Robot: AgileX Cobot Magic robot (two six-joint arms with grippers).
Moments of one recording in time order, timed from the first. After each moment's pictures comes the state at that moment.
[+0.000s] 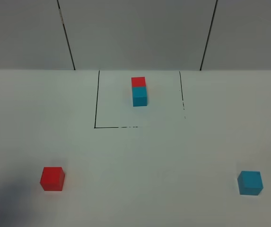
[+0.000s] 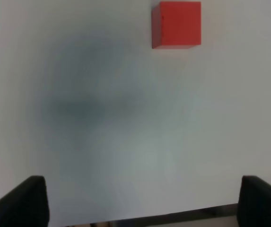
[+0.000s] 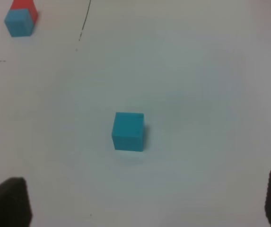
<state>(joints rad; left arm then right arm) 0.03 1.11 -0.89 -0.23 1.09 0.09 0.02 -0.01 -0.50 0.06 1.06 0.00</state>
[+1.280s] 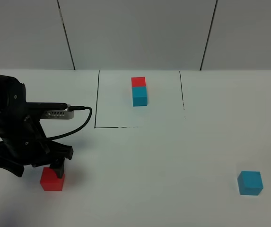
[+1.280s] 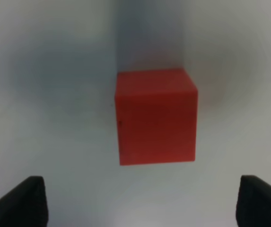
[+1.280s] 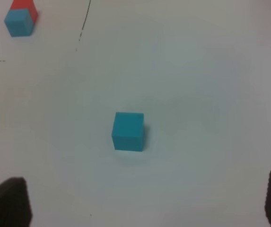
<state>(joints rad) -0.28 1.78 -1.10 -0.07 0.88 -0.21 0.02 -0.01 -0.50 0.06 1.06 0.00</state>
